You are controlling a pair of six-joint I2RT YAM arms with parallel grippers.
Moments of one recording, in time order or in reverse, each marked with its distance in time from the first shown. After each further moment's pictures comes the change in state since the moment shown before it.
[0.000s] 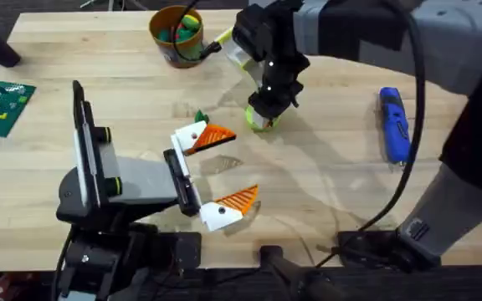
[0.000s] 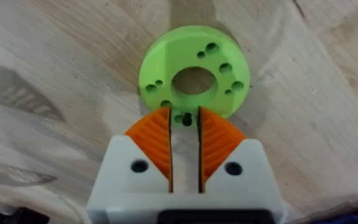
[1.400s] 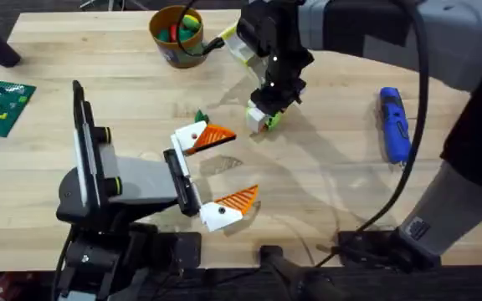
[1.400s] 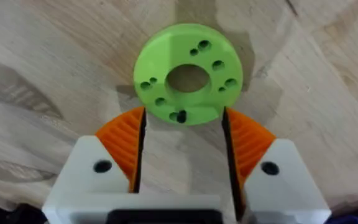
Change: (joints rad) left arm 0.000 0.000 0.000 0.000 0.000 0.000; right arm -0.023 0.000 0.016 -0.016 -0.016 -0.007
